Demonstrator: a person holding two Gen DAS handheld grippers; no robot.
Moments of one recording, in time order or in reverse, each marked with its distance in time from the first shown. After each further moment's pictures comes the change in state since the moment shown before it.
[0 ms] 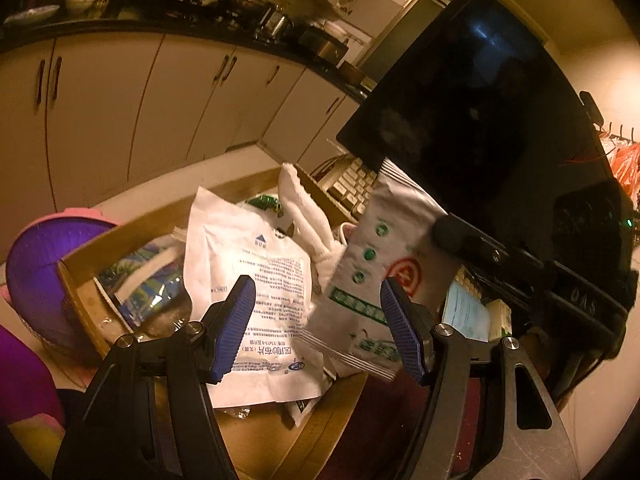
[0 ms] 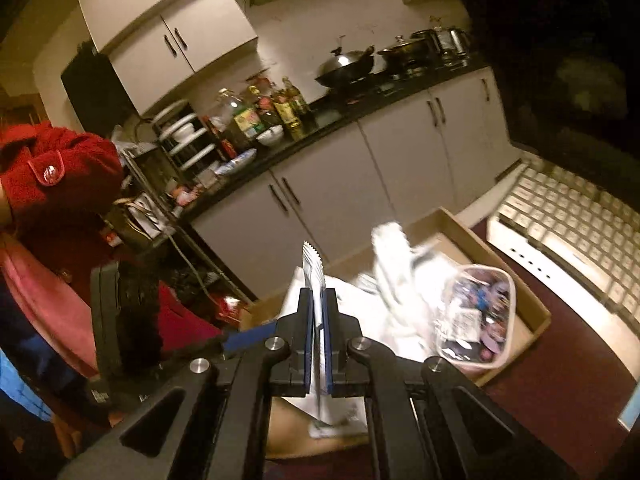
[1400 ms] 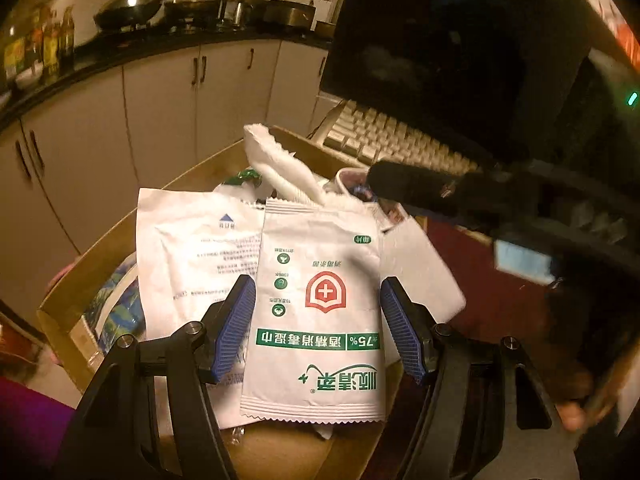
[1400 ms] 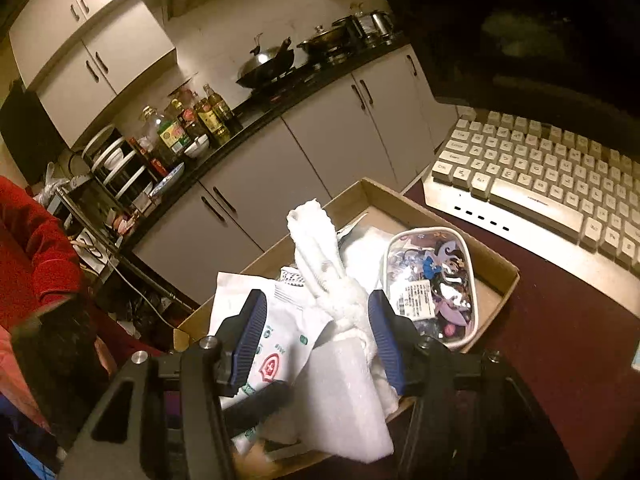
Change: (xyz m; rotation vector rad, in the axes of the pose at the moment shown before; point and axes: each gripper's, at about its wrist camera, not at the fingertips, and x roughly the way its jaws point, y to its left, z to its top) left arm 0.069 -0.038 -0.015 0.318 0.121 0.185; right arm 0.009 -0.033 -0.026 0.190 -0.022 -0.227
